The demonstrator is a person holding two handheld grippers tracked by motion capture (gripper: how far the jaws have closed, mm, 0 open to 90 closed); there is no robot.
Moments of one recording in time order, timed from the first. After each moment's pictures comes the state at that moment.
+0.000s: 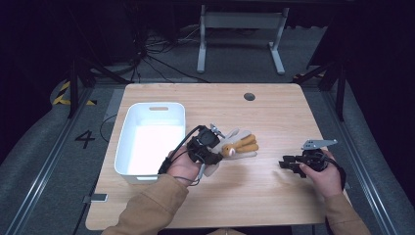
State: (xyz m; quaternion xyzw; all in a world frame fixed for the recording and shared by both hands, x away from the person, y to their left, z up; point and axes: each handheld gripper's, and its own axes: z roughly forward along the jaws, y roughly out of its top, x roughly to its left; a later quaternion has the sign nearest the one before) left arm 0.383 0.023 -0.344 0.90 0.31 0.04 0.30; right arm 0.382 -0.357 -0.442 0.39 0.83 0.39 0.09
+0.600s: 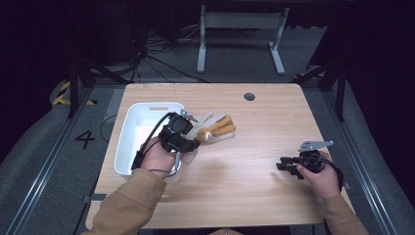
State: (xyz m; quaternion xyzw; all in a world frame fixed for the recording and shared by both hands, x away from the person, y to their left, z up) left arm 0.387 0.086 -0.306 0.87 0.38 0.08 0.31; right arm 0.381 -0.349 -0.445 0.39 0.83 0.38 0.08
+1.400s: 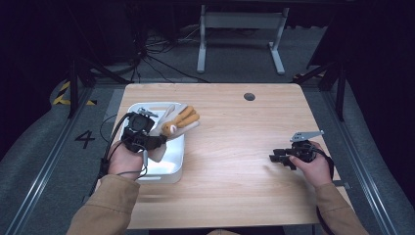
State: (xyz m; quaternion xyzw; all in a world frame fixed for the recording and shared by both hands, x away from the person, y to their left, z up) left arm 0.382 0.163 -0.306 0.81 0.48 0.11 0.31; right arm 0.412 -0.333 -0.442 0.37 0.84 0.39 0.07
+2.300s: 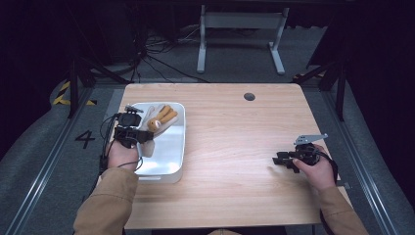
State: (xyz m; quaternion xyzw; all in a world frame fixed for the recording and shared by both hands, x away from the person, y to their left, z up) left arm 0.421 0.195 -0.347 0.75 0.60 0.10 0.28; right arm 0.404 -0.344 -0.448 0.39 0.83 0.39 0.07
